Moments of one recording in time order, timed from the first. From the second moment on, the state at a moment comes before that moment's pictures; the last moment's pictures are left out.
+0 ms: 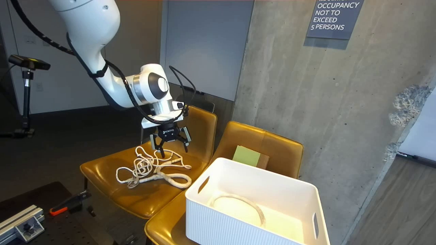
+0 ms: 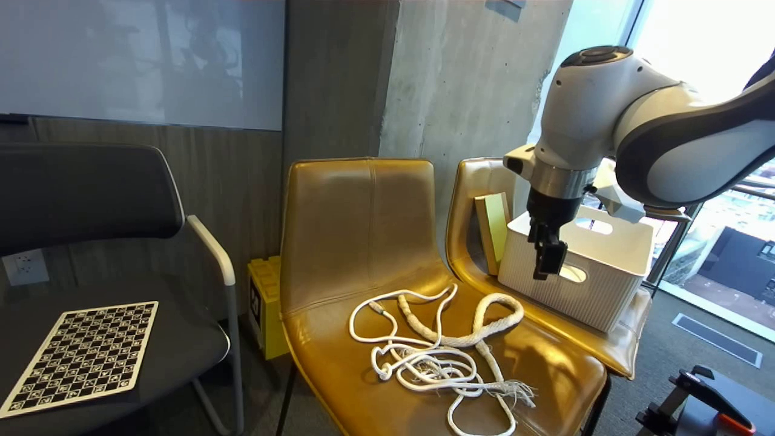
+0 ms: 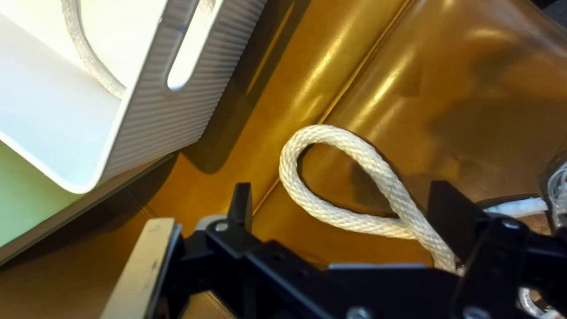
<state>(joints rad) 0.10 0.40 0.00 -2.02 -0.61 2.39 -0.17</state>
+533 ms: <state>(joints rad) 0.11 0.53 0.00 -2.01 -0.61 2.39 -0.17</state>
